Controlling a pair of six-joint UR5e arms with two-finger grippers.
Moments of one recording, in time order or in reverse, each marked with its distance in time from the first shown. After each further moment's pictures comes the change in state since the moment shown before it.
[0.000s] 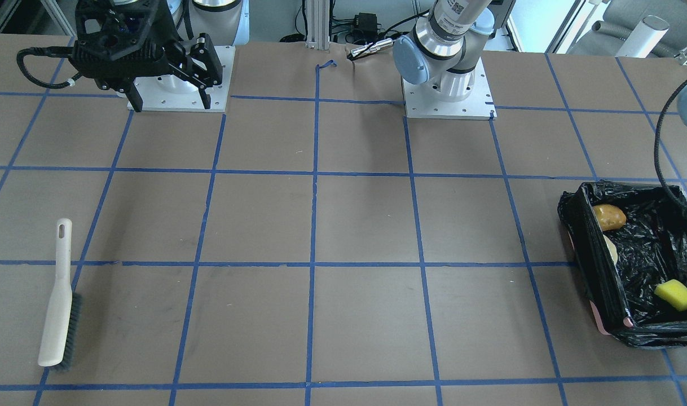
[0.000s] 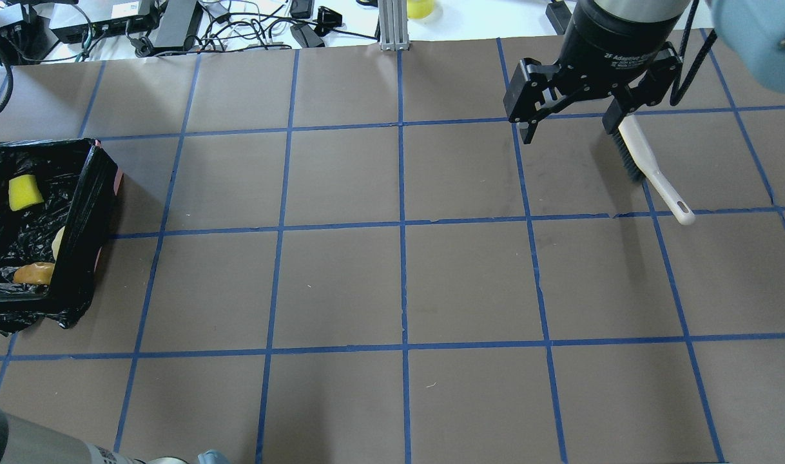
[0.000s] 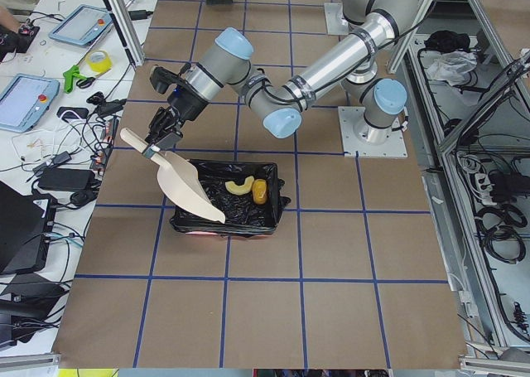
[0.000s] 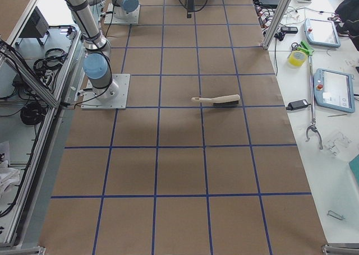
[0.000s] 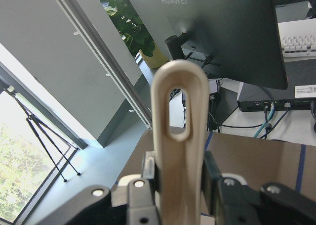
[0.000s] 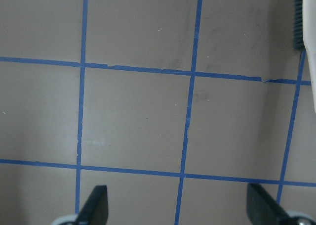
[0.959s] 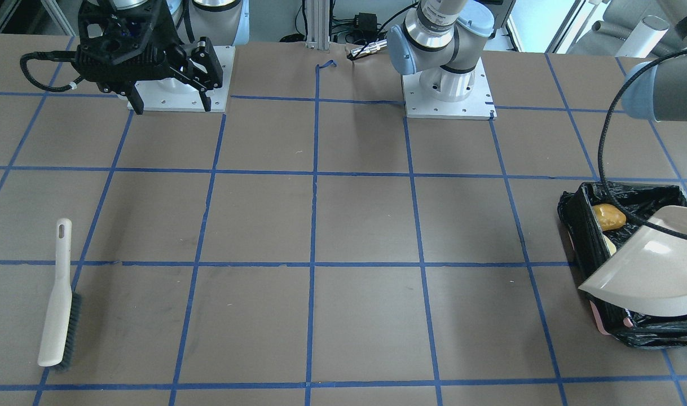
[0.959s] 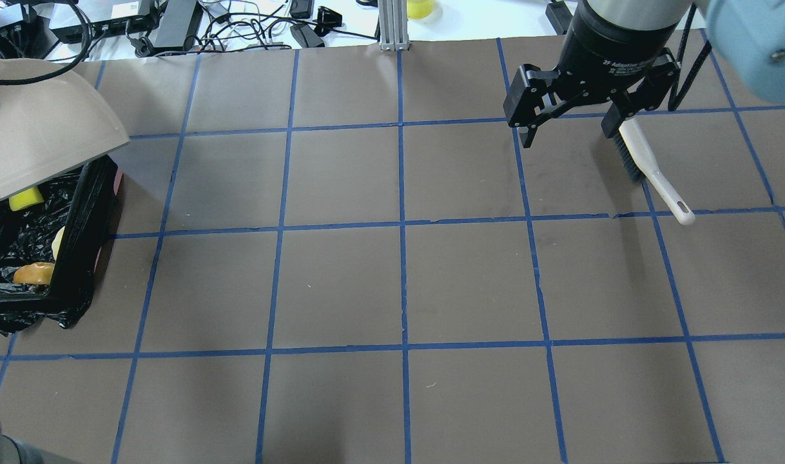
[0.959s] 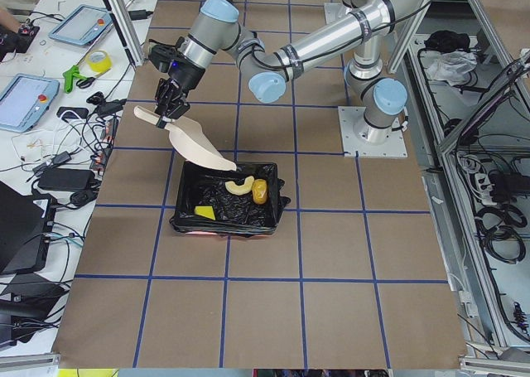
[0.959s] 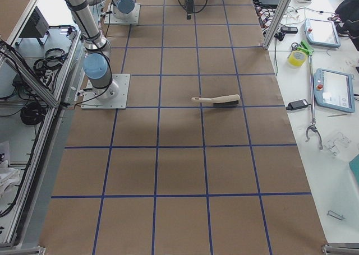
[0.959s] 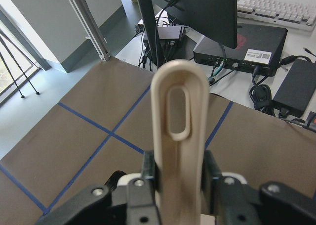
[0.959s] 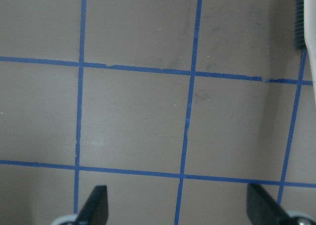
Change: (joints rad) left arm -0.224 0.033 0.012 -0.394 0.154 -0.490; right arm -0.001 -0.004 0.018 -0.014 -0.001 -0.001
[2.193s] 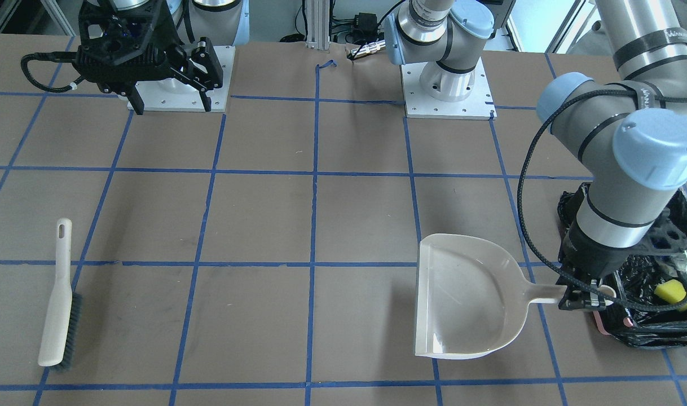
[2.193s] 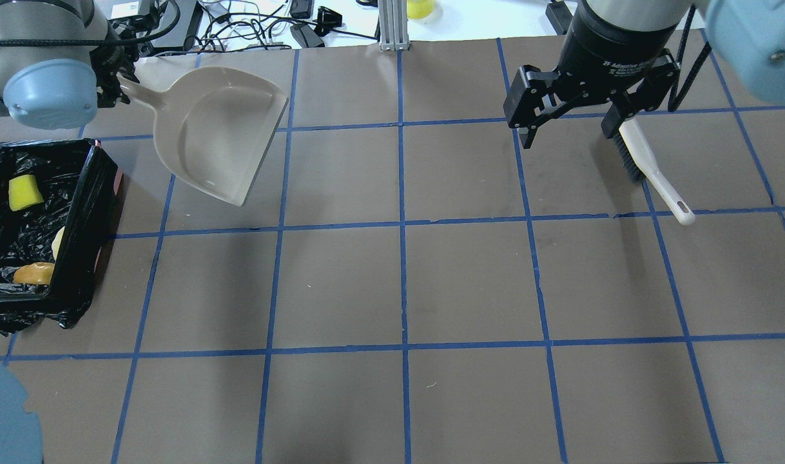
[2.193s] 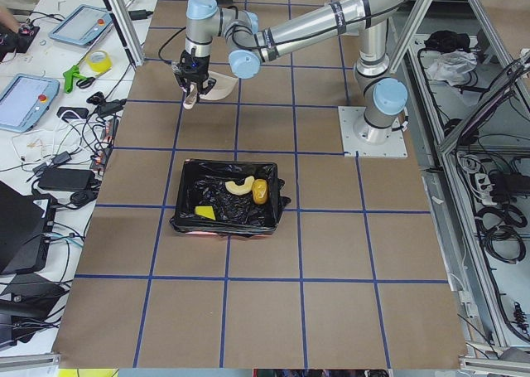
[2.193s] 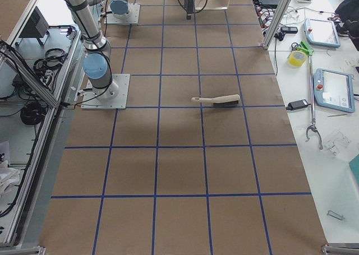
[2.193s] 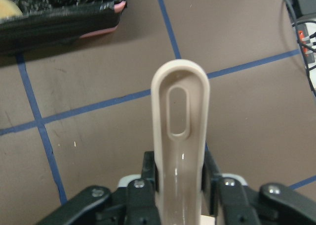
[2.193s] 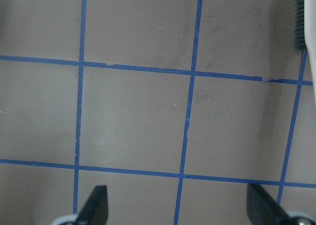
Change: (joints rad) left arm -0.204 -0.071 -0.018 -0.420 -0.136 -1.093; right arm 0.000 0.000 0.002 0.000 0.000 -0.004
